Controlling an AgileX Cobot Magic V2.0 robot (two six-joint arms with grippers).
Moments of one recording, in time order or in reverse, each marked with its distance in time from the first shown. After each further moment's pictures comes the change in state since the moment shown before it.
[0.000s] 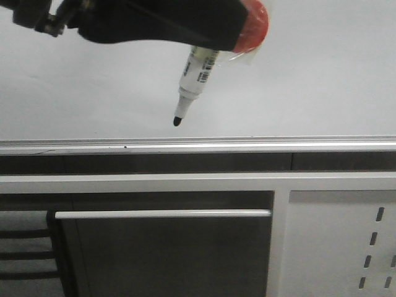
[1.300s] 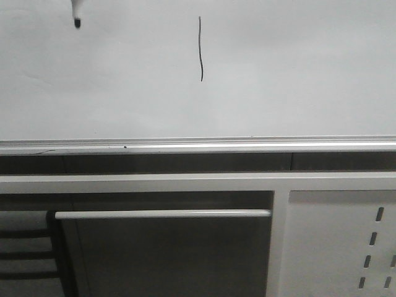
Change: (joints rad) left arm -0.003 -0.100 0.008 0.374 -0.562 -0.542; right arm -0.197 -0.111 -0.002 -0.009 -0.037 0.005
